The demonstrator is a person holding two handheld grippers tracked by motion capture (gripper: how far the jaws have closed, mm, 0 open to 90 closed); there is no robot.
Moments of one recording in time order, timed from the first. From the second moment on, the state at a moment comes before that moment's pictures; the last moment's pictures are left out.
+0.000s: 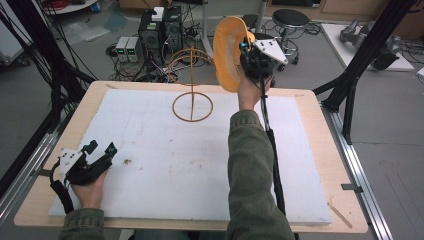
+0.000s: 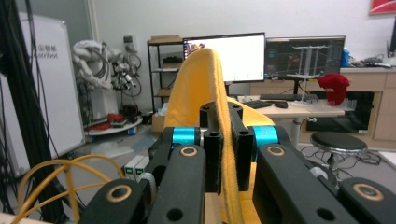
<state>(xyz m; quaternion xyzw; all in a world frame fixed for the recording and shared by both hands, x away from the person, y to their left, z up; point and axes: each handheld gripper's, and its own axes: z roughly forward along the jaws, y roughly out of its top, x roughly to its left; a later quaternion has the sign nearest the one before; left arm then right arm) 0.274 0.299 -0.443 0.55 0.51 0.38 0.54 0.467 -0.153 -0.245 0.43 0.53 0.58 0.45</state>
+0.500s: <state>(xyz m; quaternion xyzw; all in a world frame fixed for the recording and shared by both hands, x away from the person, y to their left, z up) 0.273 0.301 -0.443 0.54 0.52 0.38 0.54 0.466 -0.073 -0.235 0.39 0.56 0.62 0.38</state>
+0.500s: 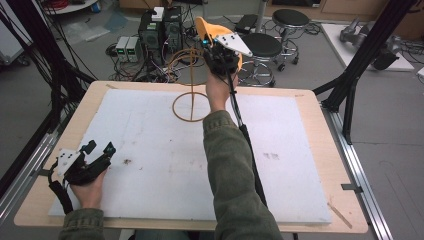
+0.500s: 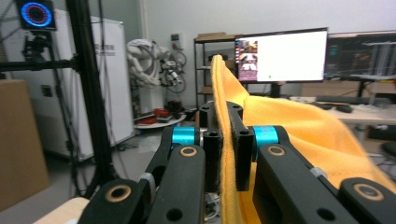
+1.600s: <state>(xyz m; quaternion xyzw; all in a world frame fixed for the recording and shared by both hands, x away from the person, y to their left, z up) 0.274 0.303 -0.443 0.54 0.52 0.38 0.54 0.487 0.041 -0.317 0.34 0.71 0.51 0.34</state>
